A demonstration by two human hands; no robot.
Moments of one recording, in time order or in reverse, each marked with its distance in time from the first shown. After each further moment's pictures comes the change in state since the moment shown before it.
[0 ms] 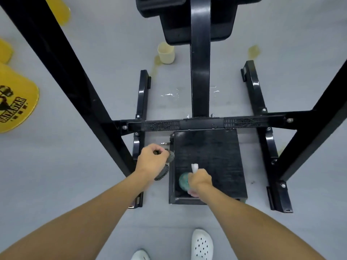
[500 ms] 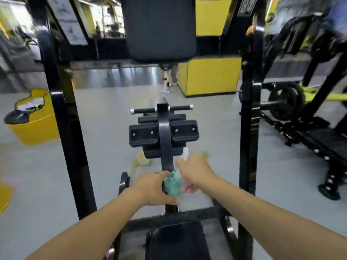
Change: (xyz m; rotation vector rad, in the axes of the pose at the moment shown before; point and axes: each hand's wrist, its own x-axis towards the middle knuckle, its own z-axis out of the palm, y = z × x) left_hand -0.170 0.257 -0.145 0.891 -0.139 0.753; right_hand -0.356 -0.186 -0.235 0.013 0.231 -0.658
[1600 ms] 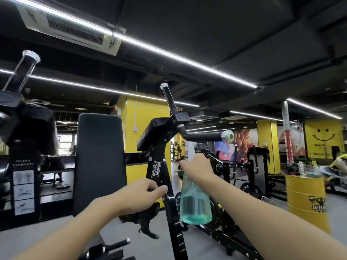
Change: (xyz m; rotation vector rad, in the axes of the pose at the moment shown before) left_hand -0.215 0.197 -0.334 -0.180 0.493 0.643; right_hand -0.291 -0.210 -0.271 0.043 0.966 -0.488
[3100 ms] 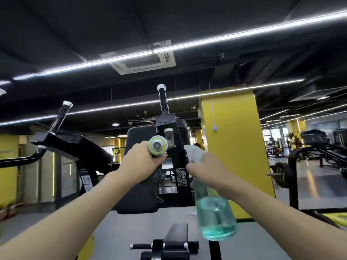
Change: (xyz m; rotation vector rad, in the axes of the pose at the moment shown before) left_hand 0.198 0.195 0.073 0.486 0.728 -0.347; right_hand 0.204 0.168 -0.124 0.422 -0.655 -0.371
